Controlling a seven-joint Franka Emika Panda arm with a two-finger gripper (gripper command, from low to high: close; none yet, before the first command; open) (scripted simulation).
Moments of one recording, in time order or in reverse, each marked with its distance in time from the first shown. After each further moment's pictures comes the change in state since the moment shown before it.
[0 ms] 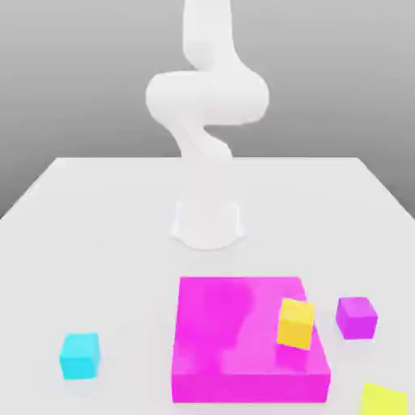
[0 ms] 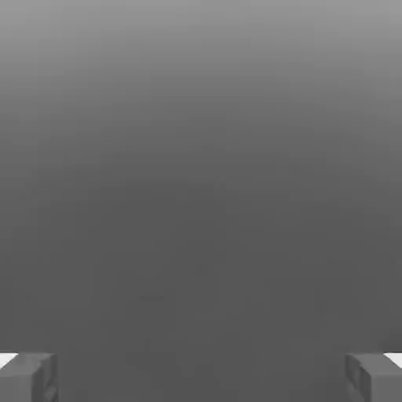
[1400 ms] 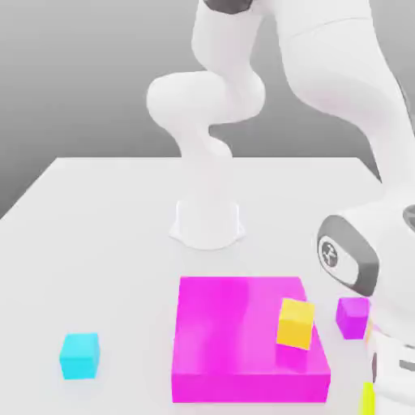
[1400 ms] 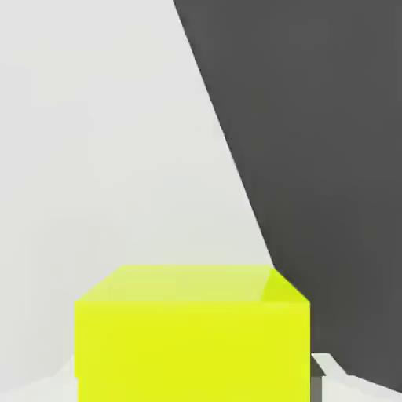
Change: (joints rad) arm 0.333 1.268 0.058 0.157 -0.065 0.369 -0.692
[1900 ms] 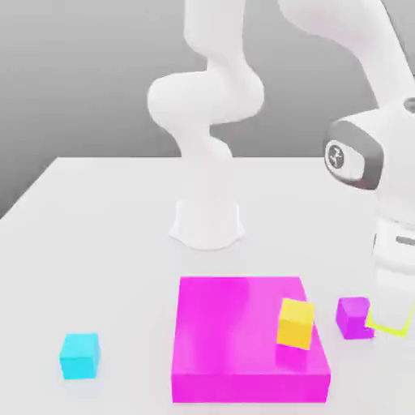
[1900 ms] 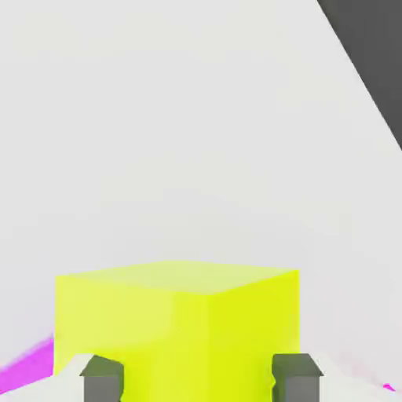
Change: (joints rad) arm 0.108 -0.486 0.099 -0.408 0.106 -0.078 0.294
